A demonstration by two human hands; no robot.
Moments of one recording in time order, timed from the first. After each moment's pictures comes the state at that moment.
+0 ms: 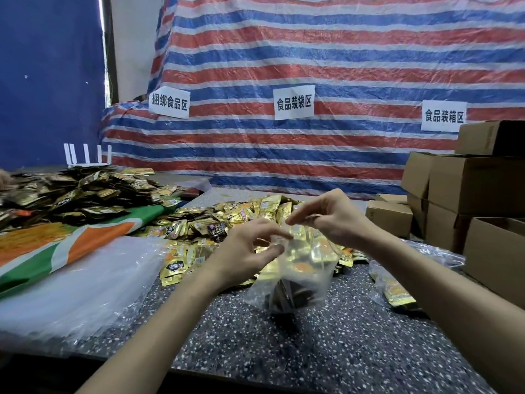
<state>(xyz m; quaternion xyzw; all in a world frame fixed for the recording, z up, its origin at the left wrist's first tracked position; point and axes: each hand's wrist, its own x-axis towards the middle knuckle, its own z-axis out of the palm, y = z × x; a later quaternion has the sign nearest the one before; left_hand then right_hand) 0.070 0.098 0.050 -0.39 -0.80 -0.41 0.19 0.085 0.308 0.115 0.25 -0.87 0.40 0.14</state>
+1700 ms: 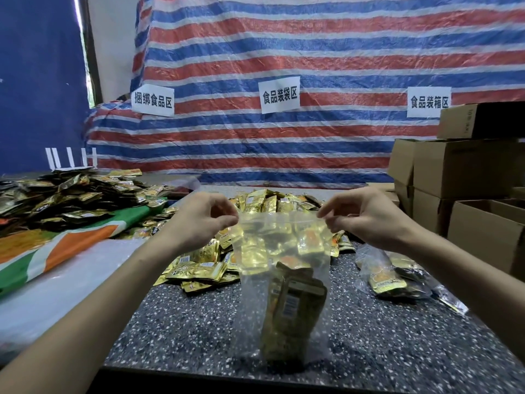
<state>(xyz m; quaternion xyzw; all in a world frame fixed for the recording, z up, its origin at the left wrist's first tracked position) 0.065 0.082 0.094 -0.25 -0.87 -0.39 0.17 0.116 0.384 0.109 0.20 -0.89 0.37 0.19</state>
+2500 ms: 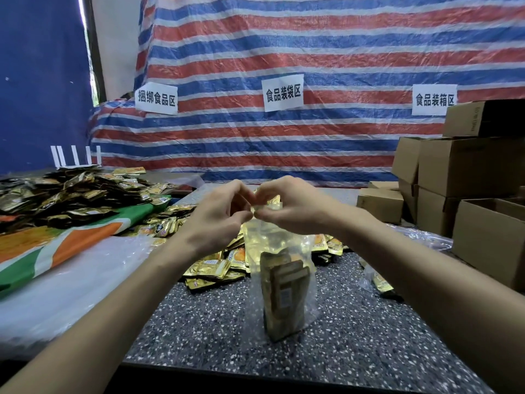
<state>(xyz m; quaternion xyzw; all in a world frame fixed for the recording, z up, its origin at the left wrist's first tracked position) 0.076 0.099 0.093 -0.32 -0.83 -0.41 0.22 0.090 0.279 0.131 0.28 -0.93 0.18 0.18</state>
